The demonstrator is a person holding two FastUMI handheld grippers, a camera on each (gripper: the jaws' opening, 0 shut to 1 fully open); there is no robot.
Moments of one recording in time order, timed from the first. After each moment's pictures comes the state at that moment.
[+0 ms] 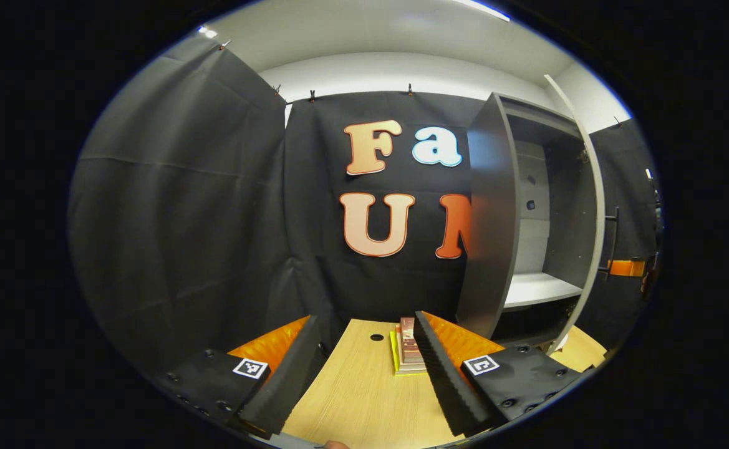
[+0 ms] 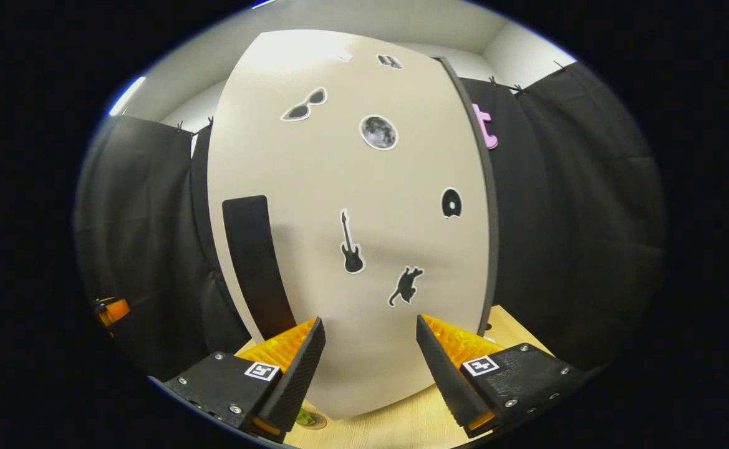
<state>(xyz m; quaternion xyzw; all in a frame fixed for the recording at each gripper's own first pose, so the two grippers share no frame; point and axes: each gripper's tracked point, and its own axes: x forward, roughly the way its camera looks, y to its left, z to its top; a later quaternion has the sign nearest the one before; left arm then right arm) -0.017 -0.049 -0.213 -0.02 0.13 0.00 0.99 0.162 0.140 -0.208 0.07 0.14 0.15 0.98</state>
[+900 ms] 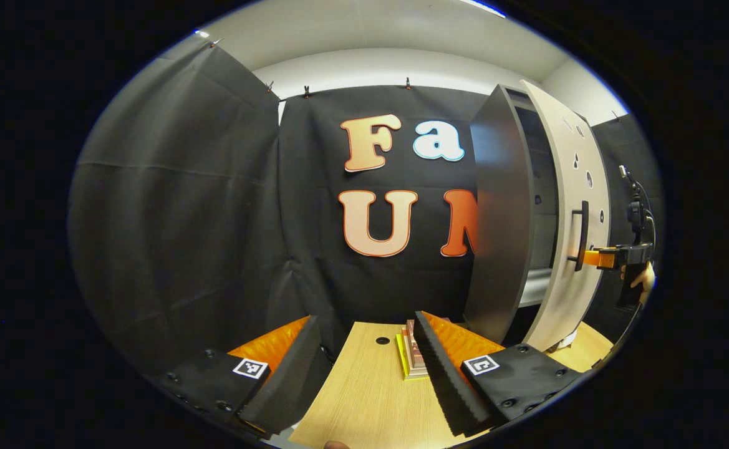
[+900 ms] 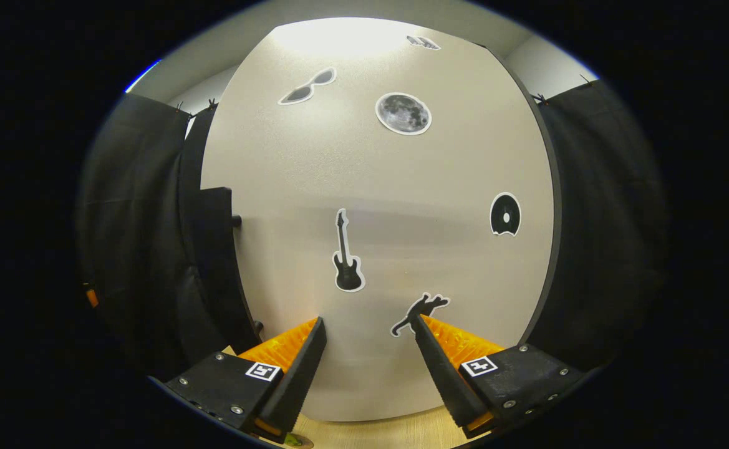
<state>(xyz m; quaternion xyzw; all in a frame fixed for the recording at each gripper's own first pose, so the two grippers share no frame) 0.024 -0.041 -0.217 0.00 0.13 -0.01 0.99 0.246 0.177 -0.225 0.04 0.13 0.14 0.98</state>
